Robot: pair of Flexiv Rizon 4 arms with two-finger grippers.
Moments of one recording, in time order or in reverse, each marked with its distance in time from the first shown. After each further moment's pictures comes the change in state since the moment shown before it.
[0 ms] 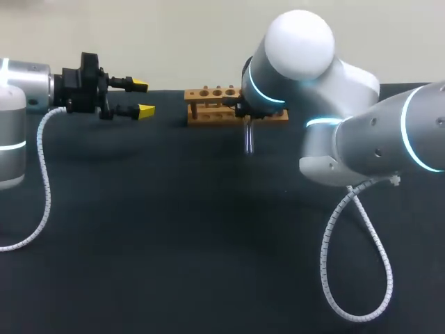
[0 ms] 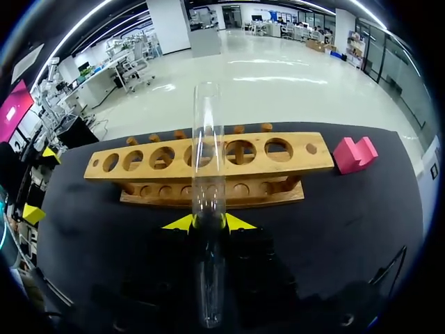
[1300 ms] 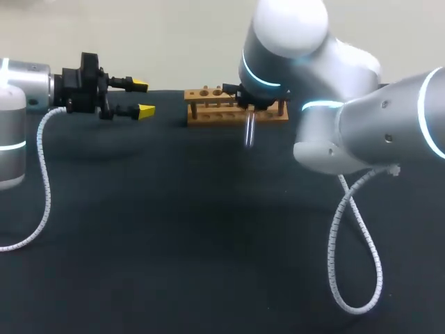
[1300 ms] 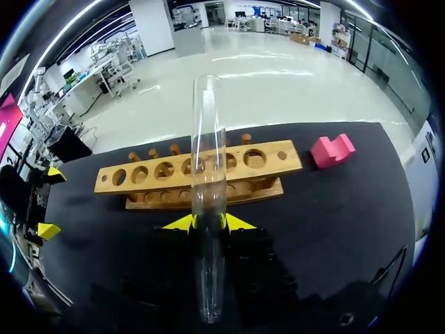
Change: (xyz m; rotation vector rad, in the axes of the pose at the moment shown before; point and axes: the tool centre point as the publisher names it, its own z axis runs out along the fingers) left arm 0.000 0.000 0.000 0.000 0.000 0.000; right arm -0.011 -0.001 -0.039 0.078 -0.001 0.087
